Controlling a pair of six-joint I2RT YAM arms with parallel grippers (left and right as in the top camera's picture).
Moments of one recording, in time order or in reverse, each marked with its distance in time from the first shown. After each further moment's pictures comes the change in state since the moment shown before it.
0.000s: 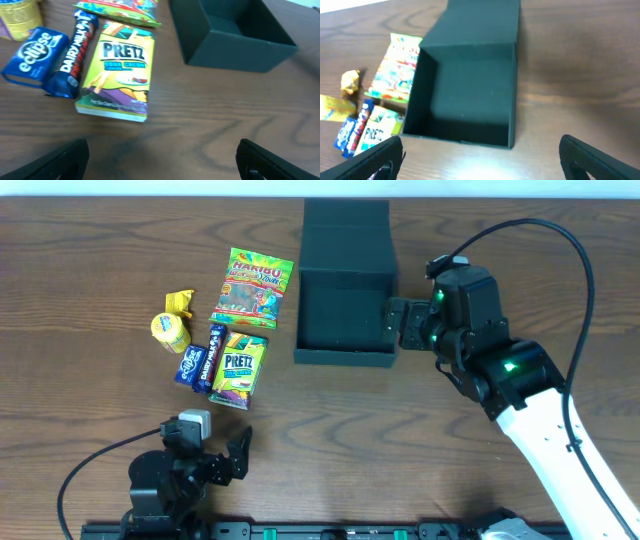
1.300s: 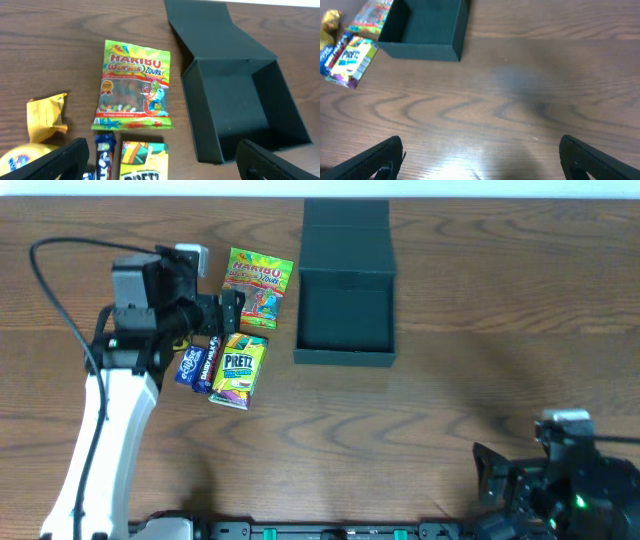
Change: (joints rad) left arm -0.001 1.353 0.953 0.184 -0.027 0.133; right arm 0.000 -0.753 0.001 -0.729 0.117 -0.129
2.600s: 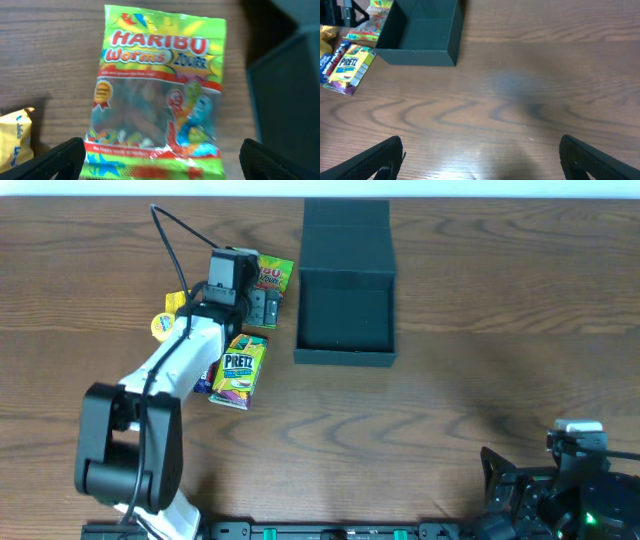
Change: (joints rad) left arm -0.196 0.447 0.016 0.297 -0.390 -0.032; right arm 0.000 -0.028 0.000 -0.009 0.023 0.012
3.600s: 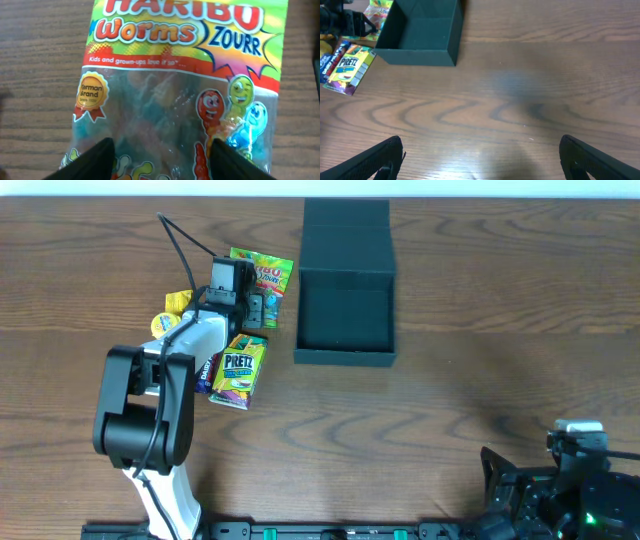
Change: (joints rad) left arm 0.035 0.180 0.013 0.107 0.021 0.000; right arm 0.000 0.000 0.000 0.000 0.000 0.000
